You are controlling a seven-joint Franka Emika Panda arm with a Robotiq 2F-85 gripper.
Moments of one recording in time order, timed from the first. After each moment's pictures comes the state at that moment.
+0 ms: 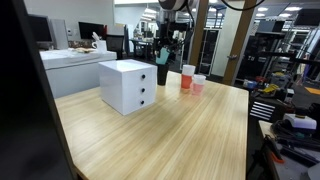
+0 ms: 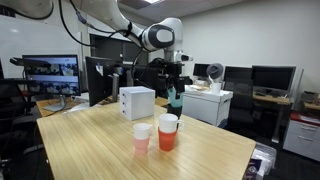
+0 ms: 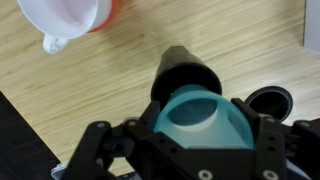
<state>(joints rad) -0.27 0.58 -0.17 -1.39 0.07 2.03 0.11</state>
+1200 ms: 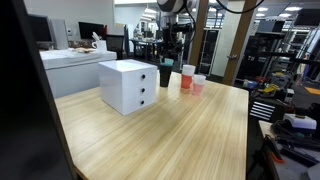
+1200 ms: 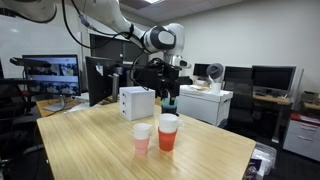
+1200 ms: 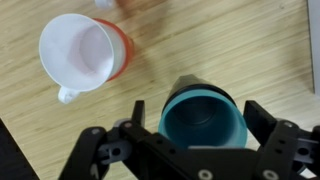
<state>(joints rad) -0.26 0.61 -0.18 -1.35 0.05 1.84 0.10</state>
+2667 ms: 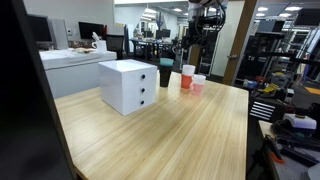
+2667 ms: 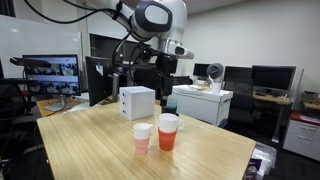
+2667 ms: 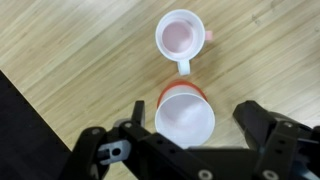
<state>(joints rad) -0.31 0.31 -0.27 -1.73 0.05 1.89 0.16</state>
